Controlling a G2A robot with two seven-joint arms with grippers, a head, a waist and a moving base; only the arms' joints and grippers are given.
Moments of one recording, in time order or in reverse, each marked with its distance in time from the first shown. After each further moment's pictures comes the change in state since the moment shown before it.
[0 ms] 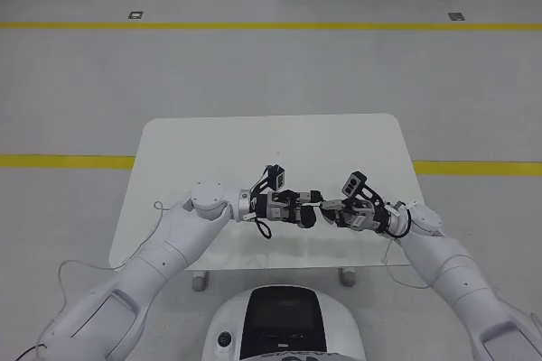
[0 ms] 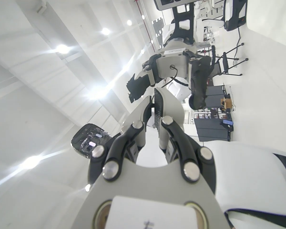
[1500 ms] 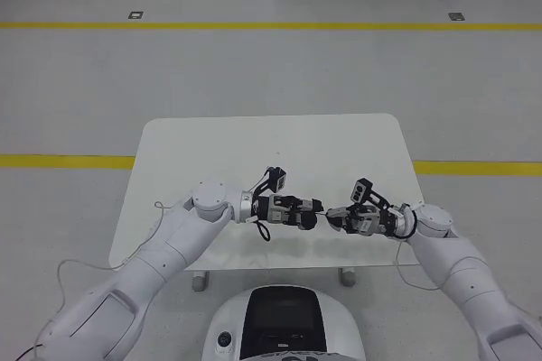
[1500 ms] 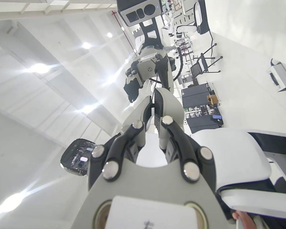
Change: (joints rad) left arm -0.003 0.009 0.014 -0.023 0.071 0.012 0.012; right arm -0.019 0.023 0.059 0.014 -0.146 0.087 -0.001
